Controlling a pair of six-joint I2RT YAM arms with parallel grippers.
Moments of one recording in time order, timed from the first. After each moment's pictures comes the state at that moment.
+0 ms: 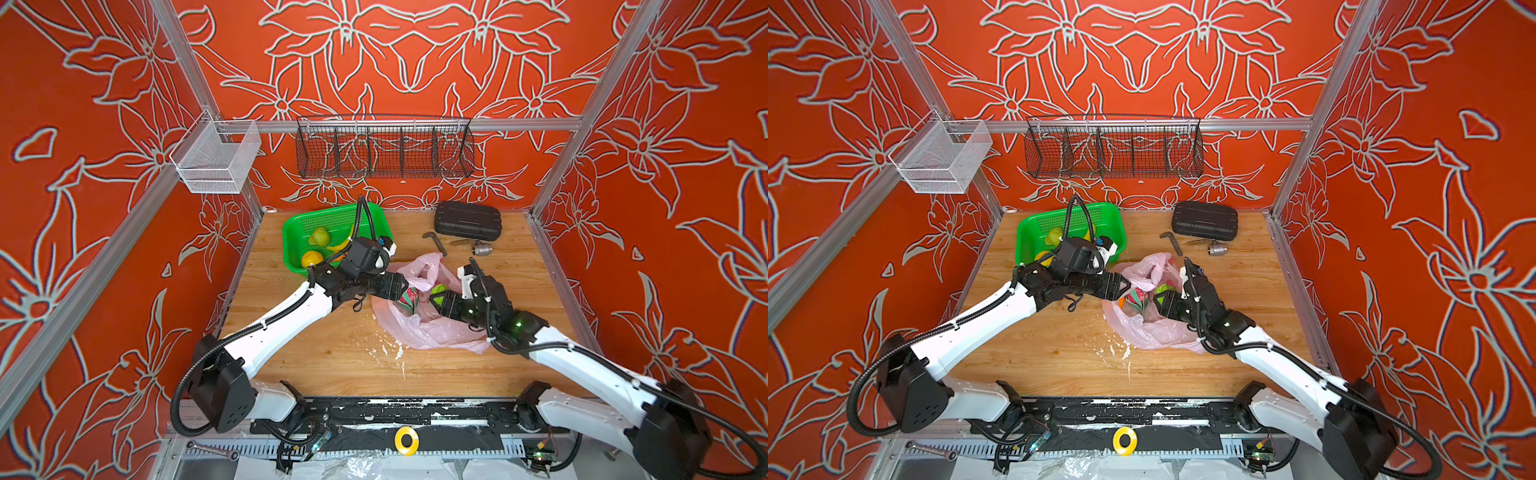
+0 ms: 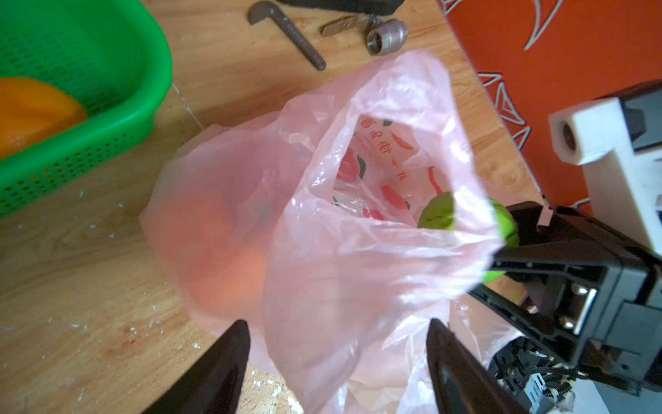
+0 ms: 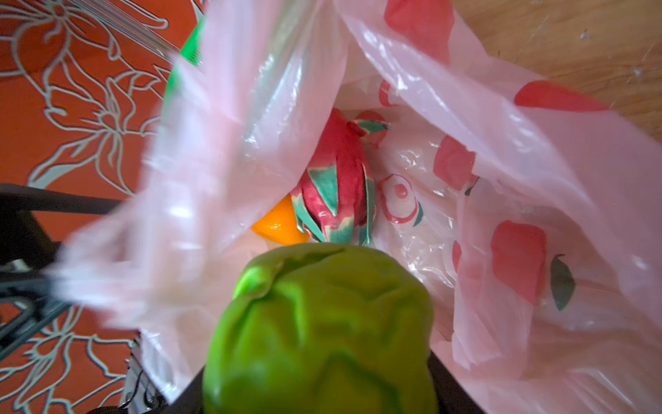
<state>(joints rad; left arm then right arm) -0.60 1.35 1.17 -0.55 0.22 -0.32 0.62 0.99 0.64 -0.23 -0.07 0.82</state>
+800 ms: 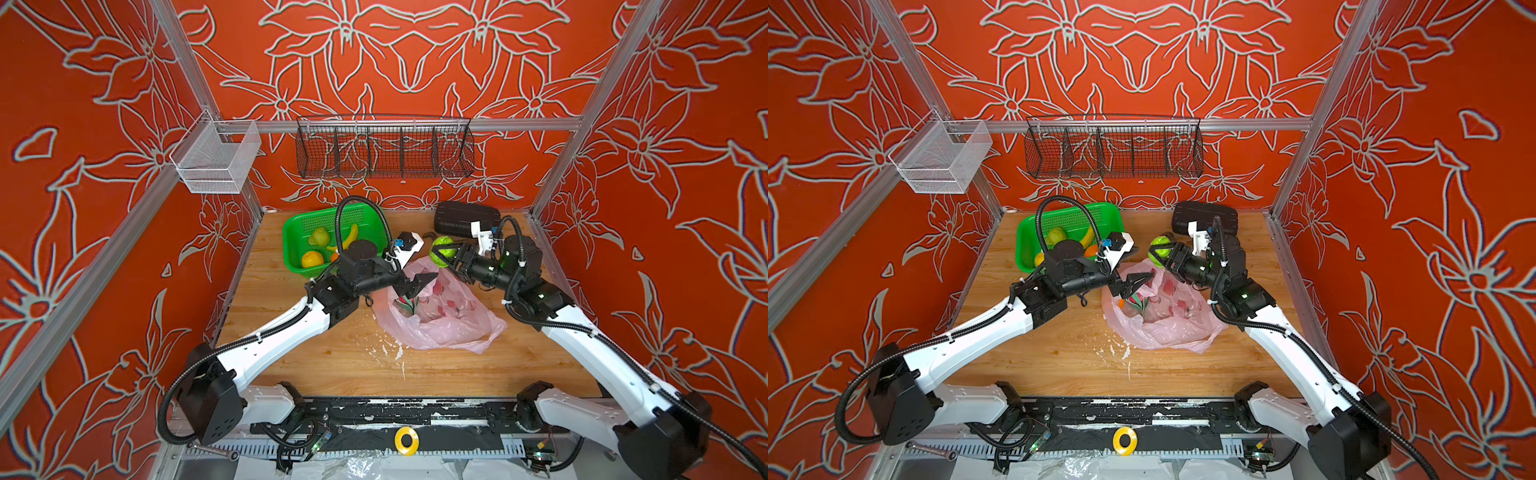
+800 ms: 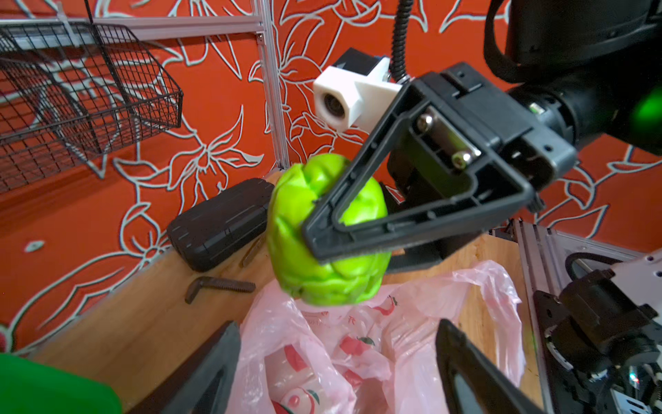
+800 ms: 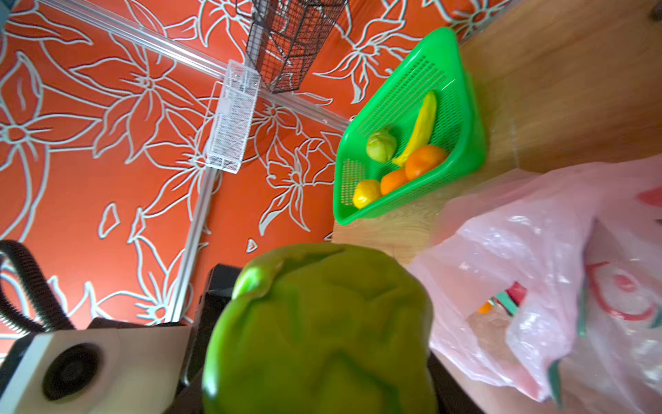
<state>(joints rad) -0.68 1.33 1.07 0.11 0.37 0.10 0.43 1.09 0.95 -0.05 -0.53 1.10</state>
